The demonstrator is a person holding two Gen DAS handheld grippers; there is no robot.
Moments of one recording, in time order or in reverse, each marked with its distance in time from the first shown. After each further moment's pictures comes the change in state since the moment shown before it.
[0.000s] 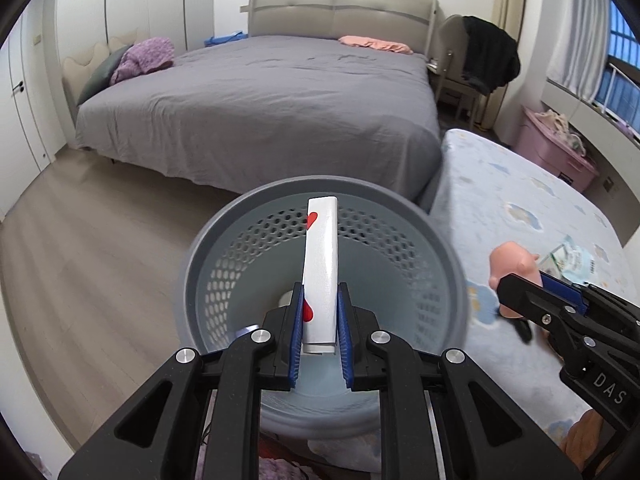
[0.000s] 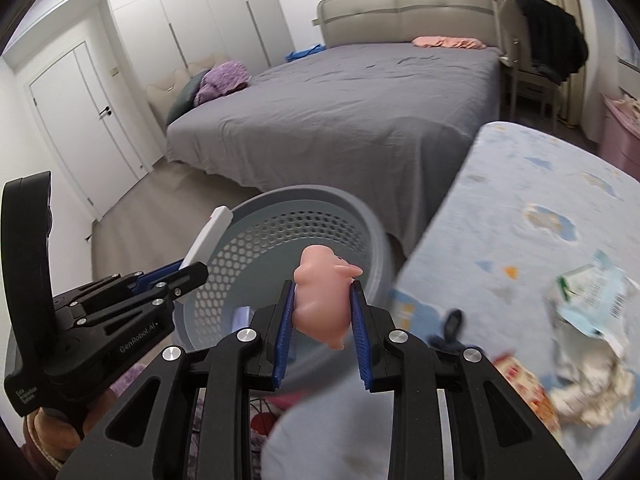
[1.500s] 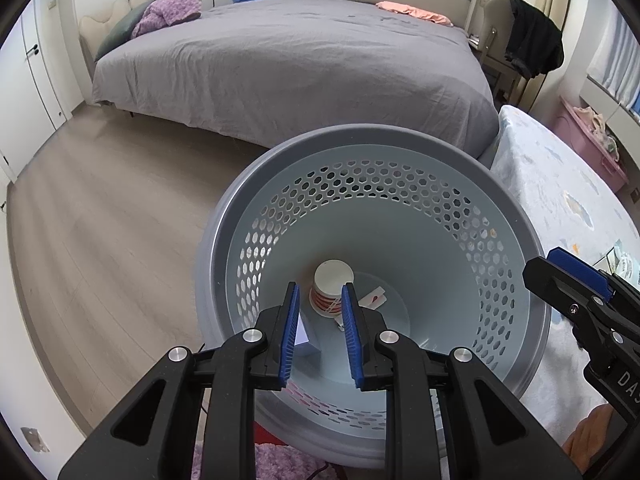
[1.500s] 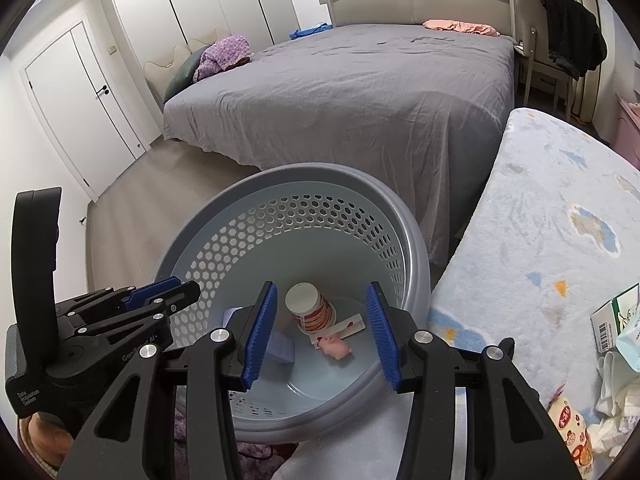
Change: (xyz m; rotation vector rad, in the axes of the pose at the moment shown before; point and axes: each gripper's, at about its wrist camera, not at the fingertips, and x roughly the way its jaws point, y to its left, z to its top) left arm 0.052 0.039 -0.009 -0.083 0.140 0.066; right arm 0.058 0.012 0.011 -0.023 0.069 -0.011
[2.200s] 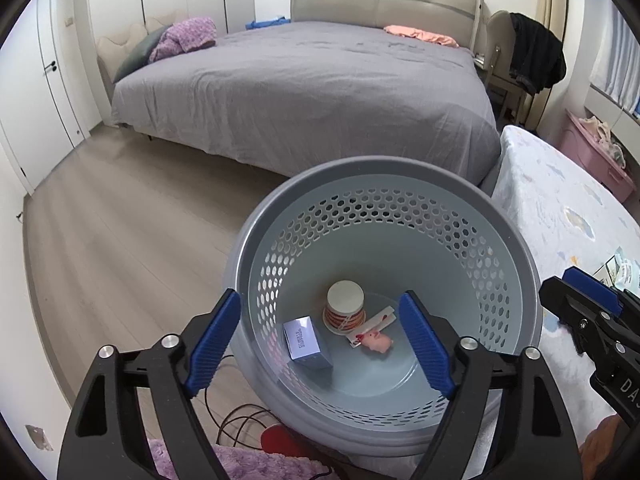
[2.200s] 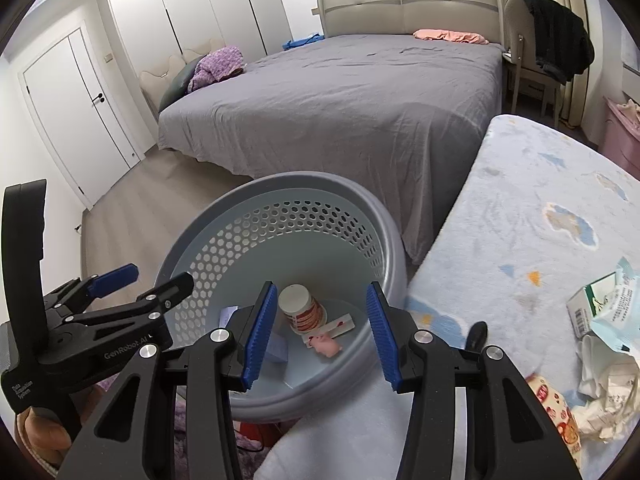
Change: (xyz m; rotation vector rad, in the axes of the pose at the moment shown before) left arm -0.032 -0.004 -0.003 0.005 -0.111 0.069; right arm -0.027 -0.006 -0.011 0.011 -0.045 -0.028
